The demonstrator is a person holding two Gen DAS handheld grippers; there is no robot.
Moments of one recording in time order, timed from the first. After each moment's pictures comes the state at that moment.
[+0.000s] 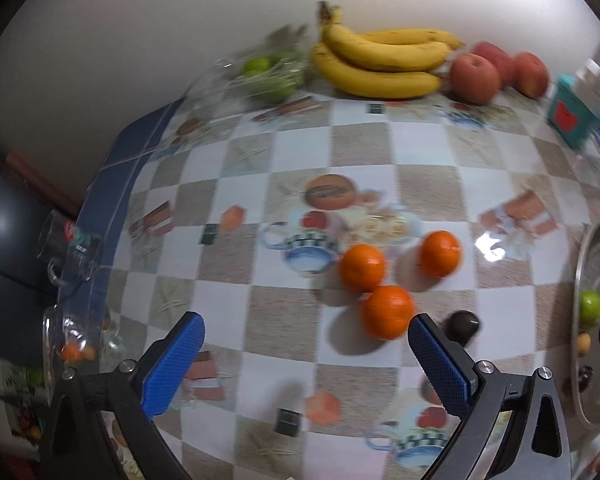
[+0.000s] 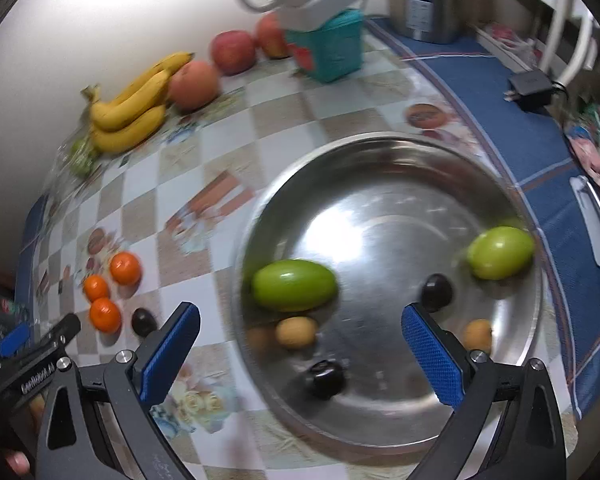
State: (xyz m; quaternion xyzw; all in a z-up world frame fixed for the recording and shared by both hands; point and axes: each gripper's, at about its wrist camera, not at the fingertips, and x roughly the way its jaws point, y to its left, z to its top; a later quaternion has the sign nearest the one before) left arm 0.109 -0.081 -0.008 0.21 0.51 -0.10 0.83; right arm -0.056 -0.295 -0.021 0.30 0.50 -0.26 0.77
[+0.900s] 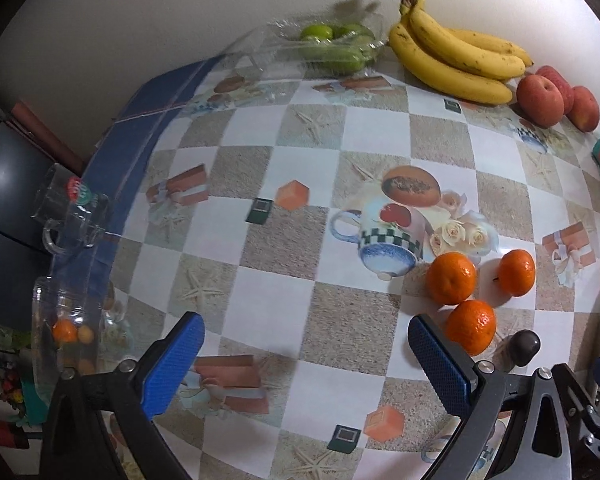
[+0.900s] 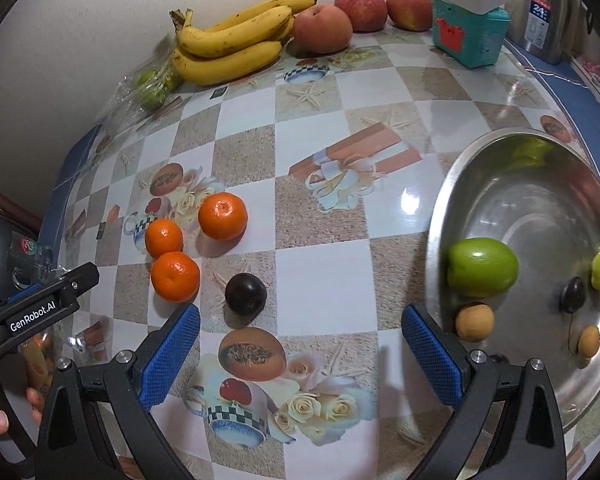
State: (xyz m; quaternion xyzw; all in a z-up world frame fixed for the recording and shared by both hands) left arm 0.148 -0.033 -0.029 0.17 0.55 -0.08 0.81; right arm 0.015 -0.217 -0.047 0.27 0.53 -0.16 0.79
